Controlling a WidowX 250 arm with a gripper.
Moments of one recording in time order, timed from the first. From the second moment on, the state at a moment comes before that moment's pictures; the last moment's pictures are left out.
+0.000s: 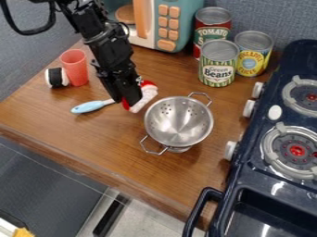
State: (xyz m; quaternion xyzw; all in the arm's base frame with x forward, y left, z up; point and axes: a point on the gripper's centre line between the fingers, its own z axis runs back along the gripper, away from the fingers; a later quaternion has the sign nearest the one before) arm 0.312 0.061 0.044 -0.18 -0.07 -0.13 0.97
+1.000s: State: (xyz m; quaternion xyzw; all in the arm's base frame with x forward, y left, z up) arm 0.305 0.074 0.018 -0.25 0.05 -0.04 0.97
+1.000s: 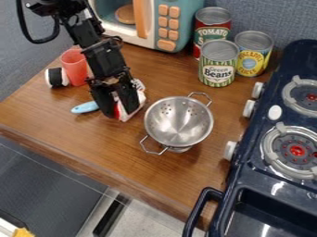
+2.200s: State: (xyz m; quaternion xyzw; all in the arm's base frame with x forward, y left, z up) arm 0.302 0.089 0.089 -0.05 -0.01 0.04 1.00
